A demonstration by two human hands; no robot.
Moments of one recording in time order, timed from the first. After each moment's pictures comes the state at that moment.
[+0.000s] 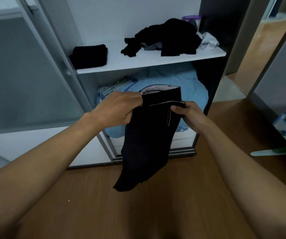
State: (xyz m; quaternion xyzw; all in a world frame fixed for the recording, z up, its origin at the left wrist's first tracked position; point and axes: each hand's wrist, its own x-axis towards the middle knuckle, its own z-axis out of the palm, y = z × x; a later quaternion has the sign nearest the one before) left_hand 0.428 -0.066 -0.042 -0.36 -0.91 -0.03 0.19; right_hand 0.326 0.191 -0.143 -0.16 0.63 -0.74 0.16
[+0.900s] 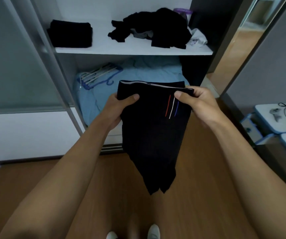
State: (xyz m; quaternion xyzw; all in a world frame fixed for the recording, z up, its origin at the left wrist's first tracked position) left_hand 0.400 -0.060 -0.135 0.02 -0.58 -0.82 -0.01; right_hand 0.387 0.205 -0.065 -0.19 0.74 -0.65 0.05
